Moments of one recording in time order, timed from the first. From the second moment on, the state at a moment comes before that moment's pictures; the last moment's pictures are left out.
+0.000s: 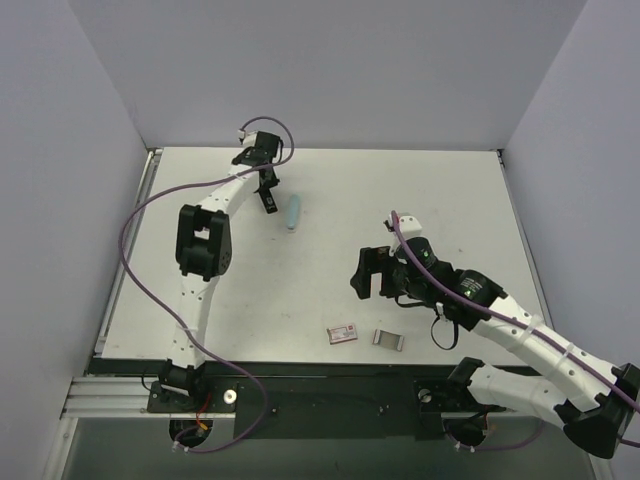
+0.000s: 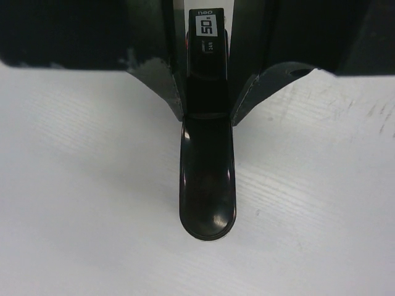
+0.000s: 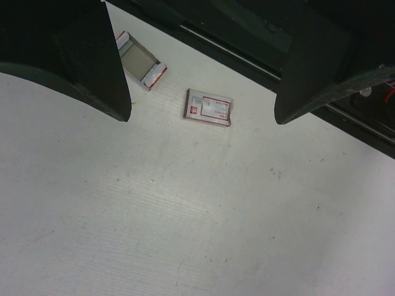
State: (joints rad) left arm -0.31 2.50 2.23 -0.62 -0.41 -0.59; right arm 0.81 0.96 0.87 -0.58 0.17 0.51
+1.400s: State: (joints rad) left arm -0.56 0.99 1.02 -0.45 0.33 -0.52; right arm 0.82 0.74 1.02 -0.78 -0.03 0.42
